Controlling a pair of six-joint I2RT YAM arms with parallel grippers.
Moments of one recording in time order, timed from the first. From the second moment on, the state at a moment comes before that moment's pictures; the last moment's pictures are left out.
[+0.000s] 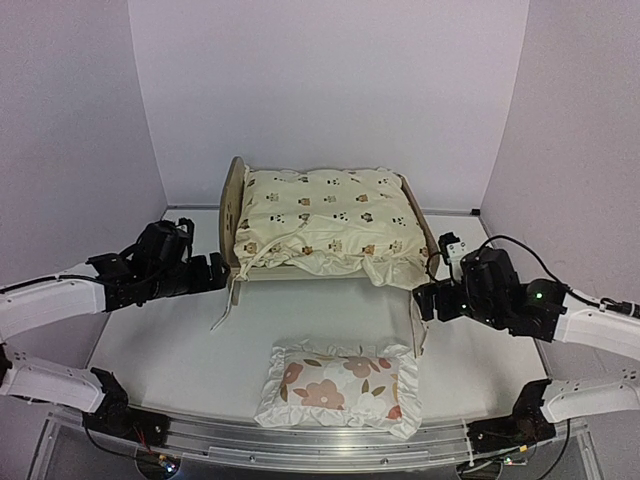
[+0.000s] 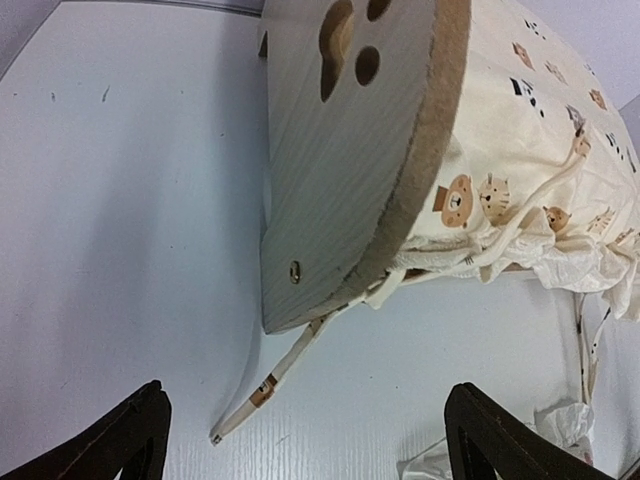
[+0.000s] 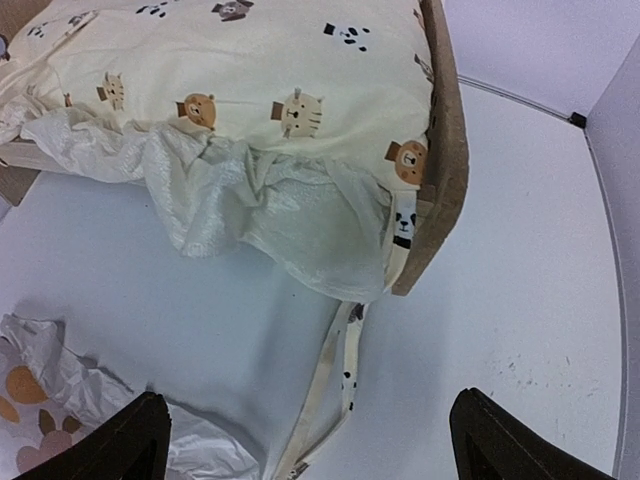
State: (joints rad) left arm -0.68 1.11 0.74 -0.31 -0.26 -0.64; right arm 0.83 0.99 0.68 -0.36 0.46 0.31
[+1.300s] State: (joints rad) left arm -0.74 1.45 1.03 -0.35 -0.58 -0.55; right arm 0.43 1.59 1.24 -0.42 0.32 0.23
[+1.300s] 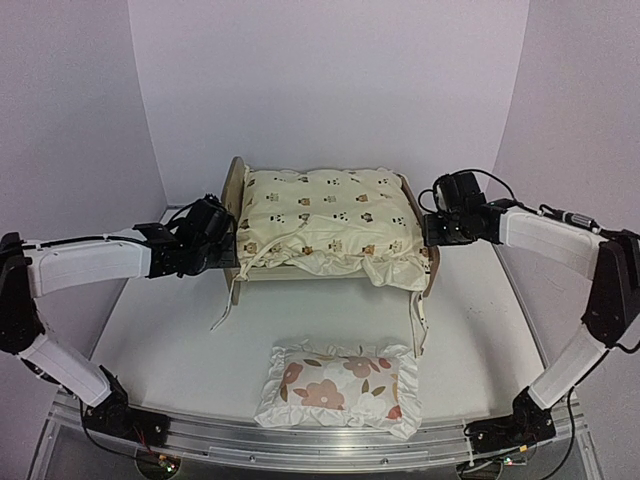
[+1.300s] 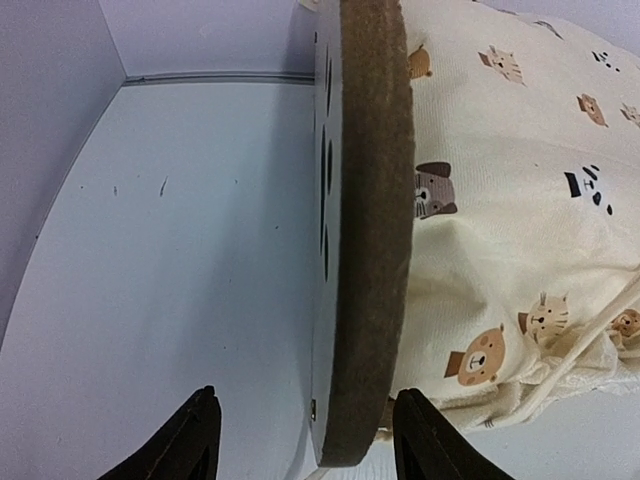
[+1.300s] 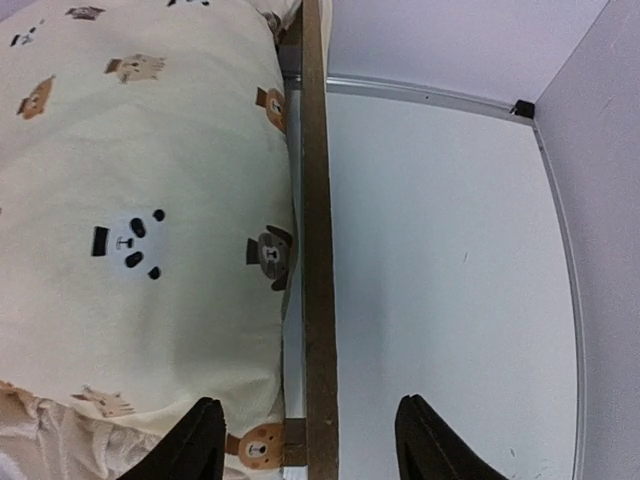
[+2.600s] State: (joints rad) left arm -0.39 1.48 1.06 -0.36 -0.55 -0.41; right arm 0.72 1.65 1.19 -0.39 0.28 0.68
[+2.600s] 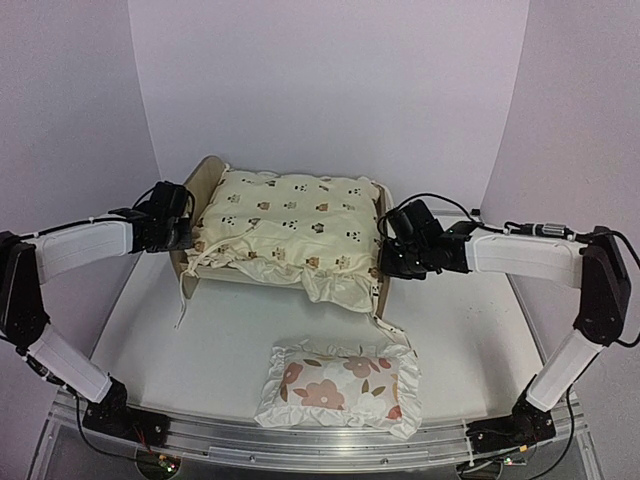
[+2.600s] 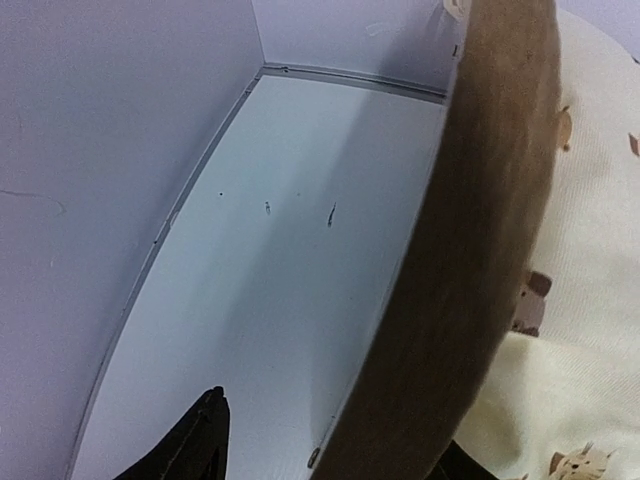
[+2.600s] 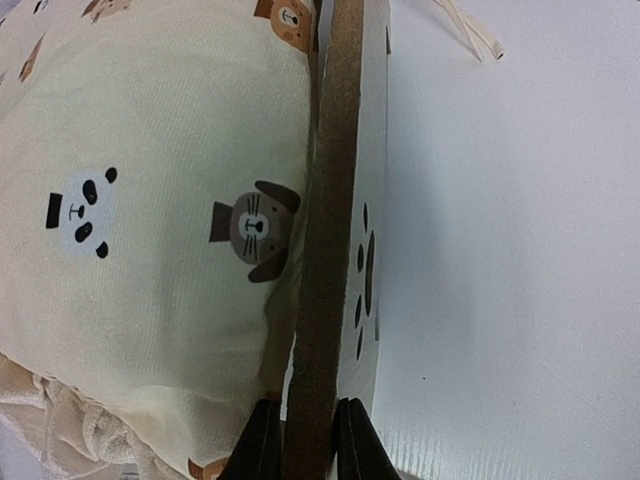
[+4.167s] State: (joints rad) left arm -1.04 1.83 1.62 -0.50 -0.20 -0.27; right arm 0.80 1.23 0.88 -0.63 0.08 0.41
